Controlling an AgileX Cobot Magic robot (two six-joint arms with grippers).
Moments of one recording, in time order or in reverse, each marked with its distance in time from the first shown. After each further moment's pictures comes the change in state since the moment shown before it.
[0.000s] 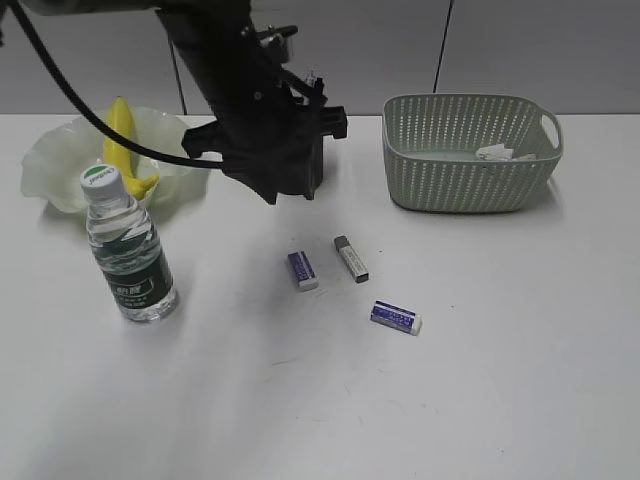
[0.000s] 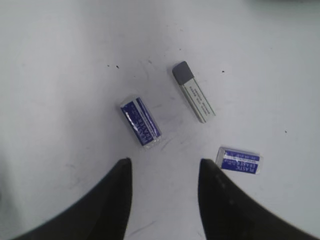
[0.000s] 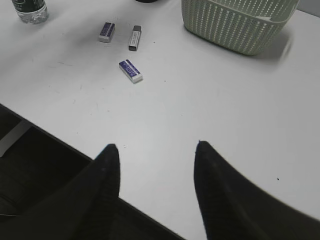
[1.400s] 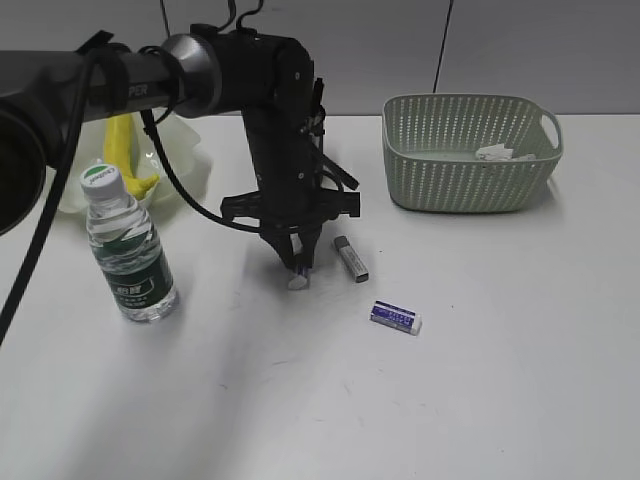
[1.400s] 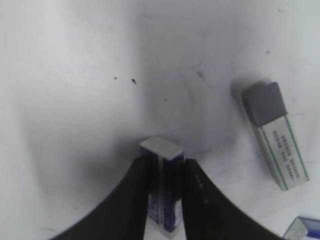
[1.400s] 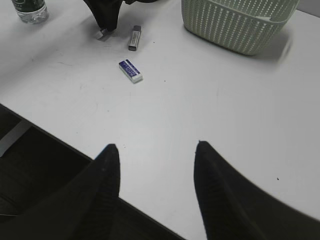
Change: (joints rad) left arm -0.011 0.406 -0.313 0.053 0.179 -0.098; right arm 0.000 0.000 0.000 -0.001 0.000 0.000
